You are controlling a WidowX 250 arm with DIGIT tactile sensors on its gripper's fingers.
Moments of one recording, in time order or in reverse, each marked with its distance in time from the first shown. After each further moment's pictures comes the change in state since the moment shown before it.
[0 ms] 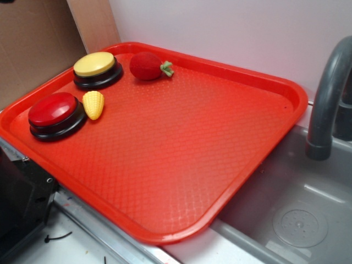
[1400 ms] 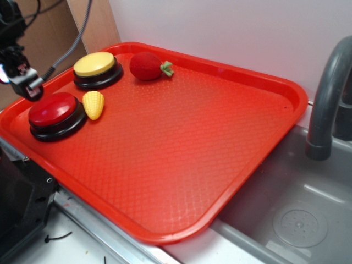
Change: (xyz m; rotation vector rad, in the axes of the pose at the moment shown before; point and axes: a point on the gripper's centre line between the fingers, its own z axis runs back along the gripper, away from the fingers) arm 0.003 0.113 -0.150 0.091 0.048 0.034
